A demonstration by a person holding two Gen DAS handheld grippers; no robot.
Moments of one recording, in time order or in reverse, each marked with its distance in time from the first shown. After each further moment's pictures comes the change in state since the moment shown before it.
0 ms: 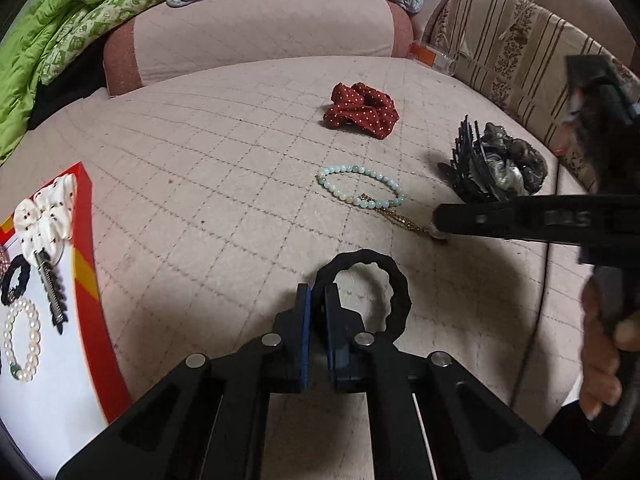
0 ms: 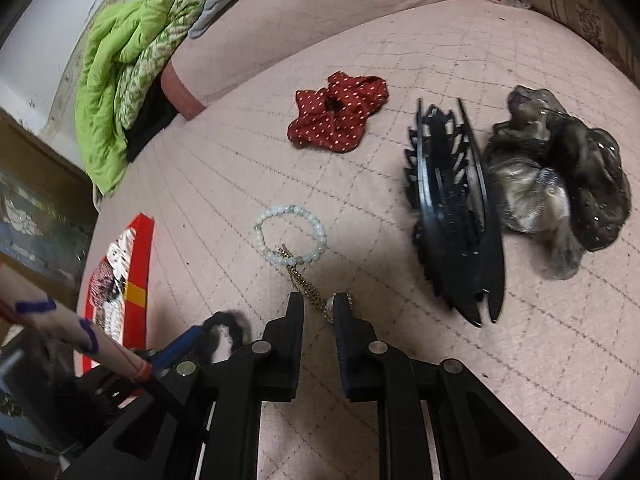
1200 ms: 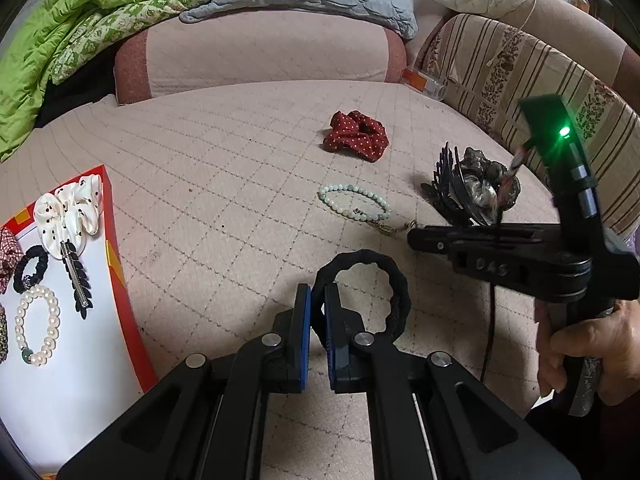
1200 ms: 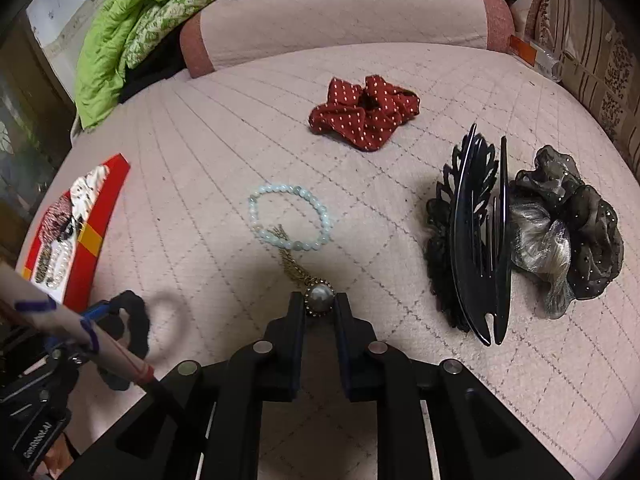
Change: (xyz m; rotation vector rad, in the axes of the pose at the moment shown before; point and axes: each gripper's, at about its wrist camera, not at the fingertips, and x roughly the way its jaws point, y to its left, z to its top) left arm -0.033 0.008 -0.009 -0.024 -0.073 -0.038; right arm 0.007 0.027 -0.014 -0.247 -0.024 -0.176
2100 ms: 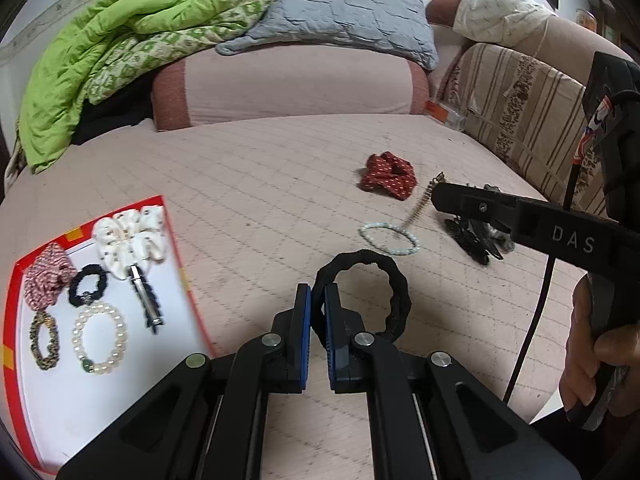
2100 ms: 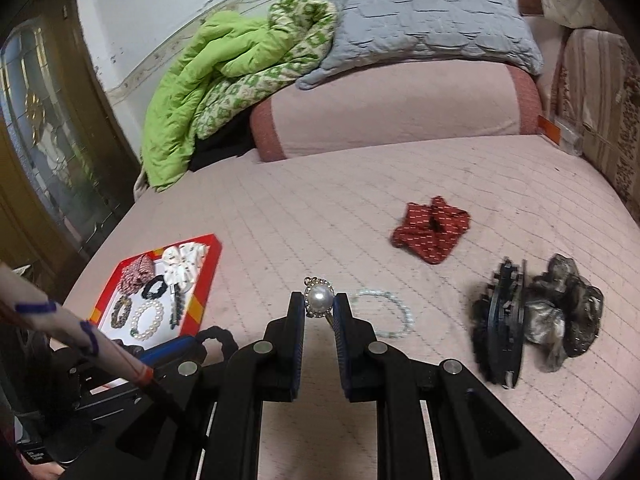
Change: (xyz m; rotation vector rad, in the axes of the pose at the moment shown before) left arm -0.045 0.024 0.009 -0.023 -0.092 0.092; right arm -0.072 0.057 0.021 -0.060 -0.271 0.165
